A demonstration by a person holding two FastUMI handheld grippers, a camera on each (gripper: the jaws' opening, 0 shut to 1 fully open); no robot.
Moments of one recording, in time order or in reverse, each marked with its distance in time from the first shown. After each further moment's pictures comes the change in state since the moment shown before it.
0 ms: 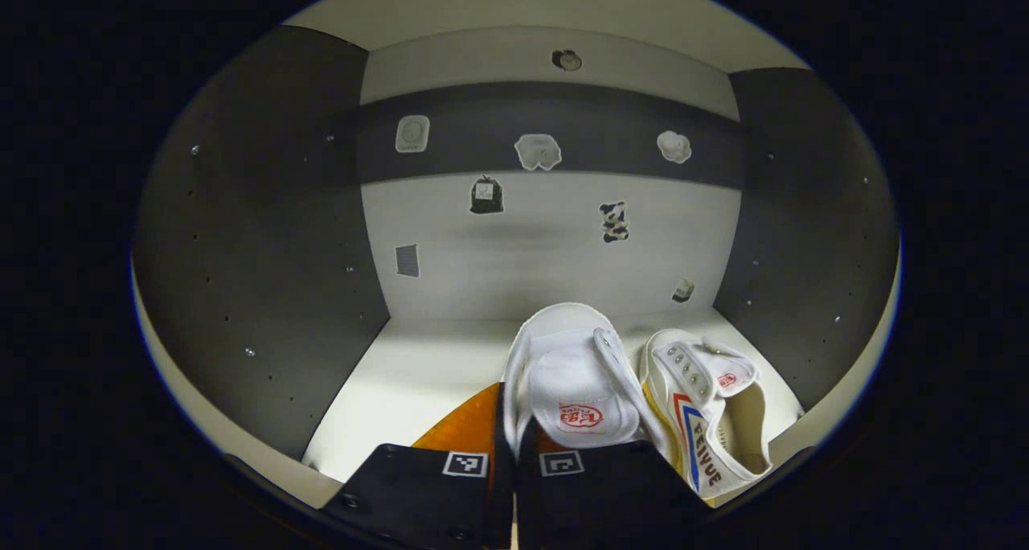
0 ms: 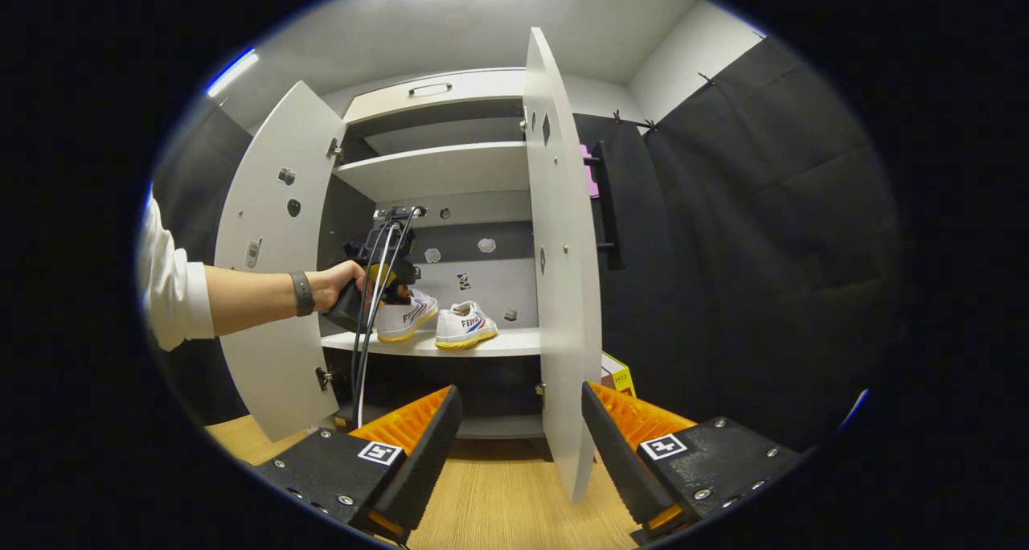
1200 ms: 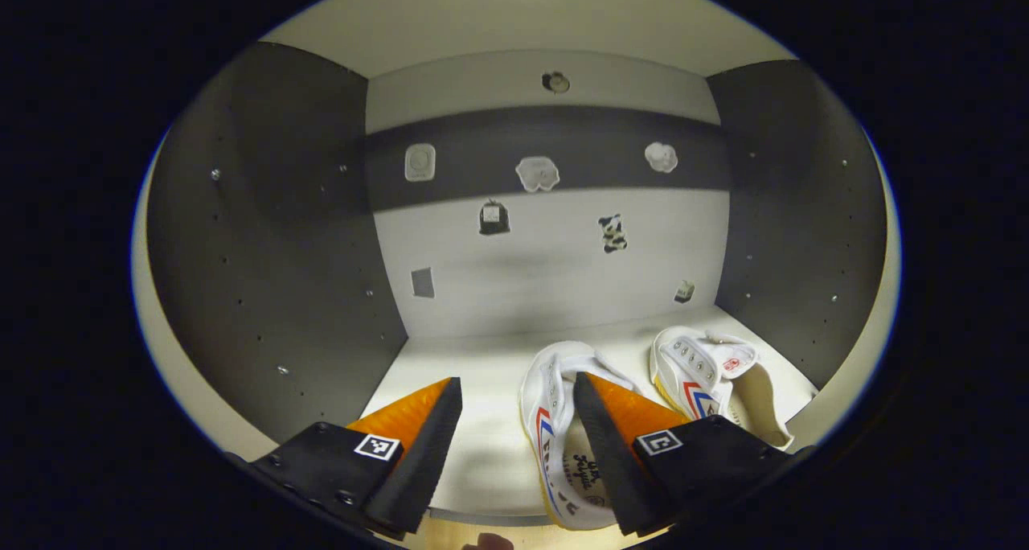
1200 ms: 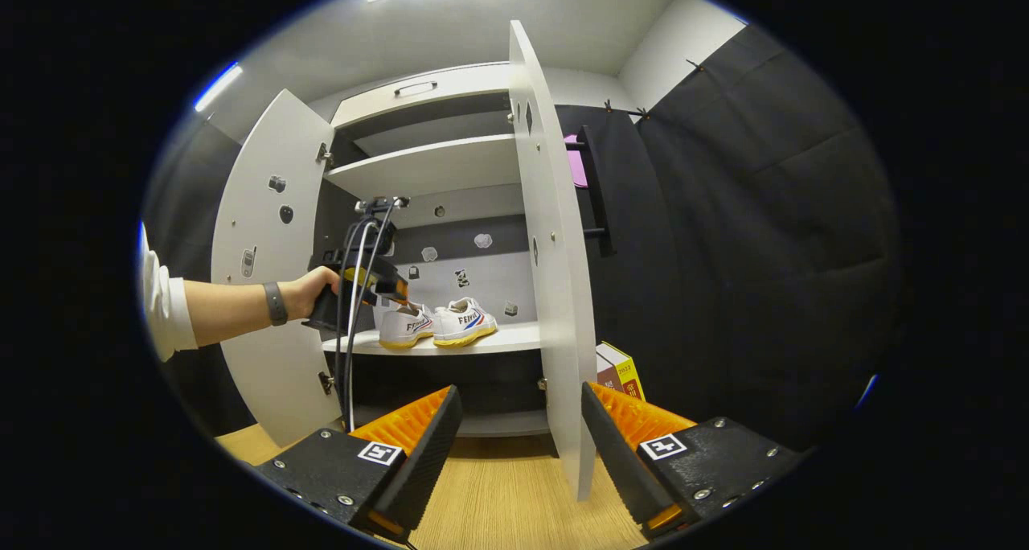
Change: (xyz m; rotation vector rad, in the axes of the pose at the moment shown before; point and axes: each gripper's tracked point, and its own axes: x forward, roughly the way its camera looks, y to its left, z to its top) left arm -0.066 0.014 0.028 0.057 -0.218 -0.018; right arm 0.004 0.003 -0.005 0.055 0.020 0.033
